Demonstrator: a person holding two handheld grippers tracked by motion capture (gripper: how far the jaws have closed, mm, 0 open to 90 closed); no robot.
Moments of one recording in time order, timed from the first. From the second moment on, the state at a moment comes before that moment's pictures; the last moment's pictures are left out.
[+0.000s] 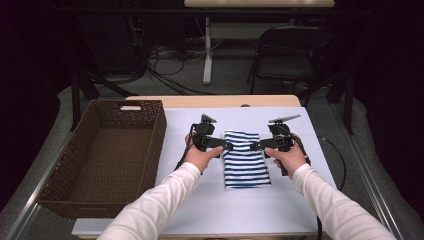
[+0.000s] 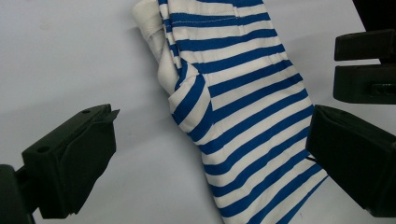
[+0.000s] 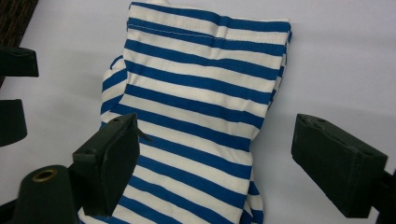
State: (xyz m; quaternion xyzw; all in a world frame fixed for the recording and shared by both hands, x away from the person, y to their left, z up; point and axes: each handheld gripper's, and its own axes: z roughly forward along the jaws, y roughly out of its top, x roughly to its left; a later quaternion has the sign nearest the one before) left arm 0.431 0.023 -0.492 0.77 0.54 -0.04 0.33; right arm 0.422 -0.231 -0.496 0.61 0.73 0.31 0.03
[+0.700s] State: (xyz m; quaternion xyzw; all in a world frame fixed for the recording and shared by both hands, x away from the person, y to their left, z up) left arm 0.445 0.018 -0.508 0.76 0.55 -0.06 0.33; right arm 0.430 -0.240 -0.501 0.62 0.71 0.33 0.04
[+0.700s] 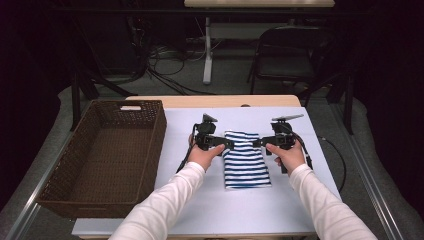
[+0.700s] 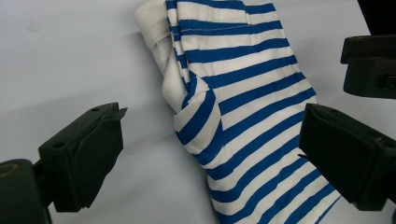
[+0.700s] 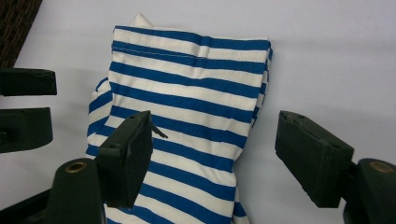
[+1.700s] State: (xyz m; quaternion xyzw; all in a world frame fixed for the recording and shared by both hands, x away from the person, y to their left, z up) left arm 0.443 0.003 -0.520 0.75 0.58 -0.07 0.32; right arm 0.424 -0.237 -0.511 0.62 0.70 0.34 0.06
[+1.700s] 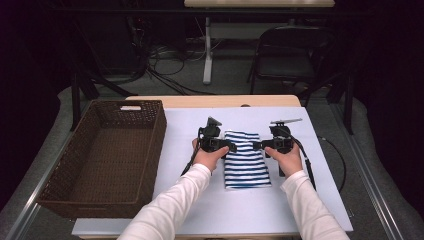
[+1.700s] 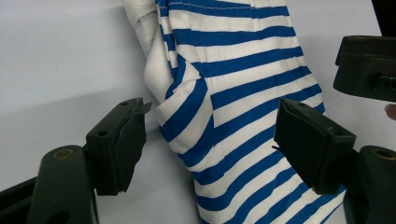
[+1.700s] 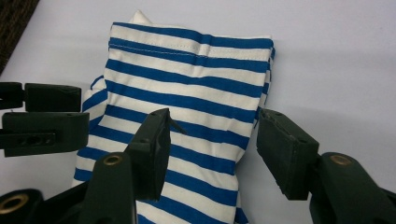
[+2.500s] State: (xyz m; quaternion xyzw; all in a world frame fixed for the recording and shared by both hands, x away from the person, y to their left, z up) left arm 0.443 -0.004 -0.536 0.74 0.59 -0.09 0.30; right arm 0.427 -0.252 -0.531 0.63 0.70 0.33 0.04
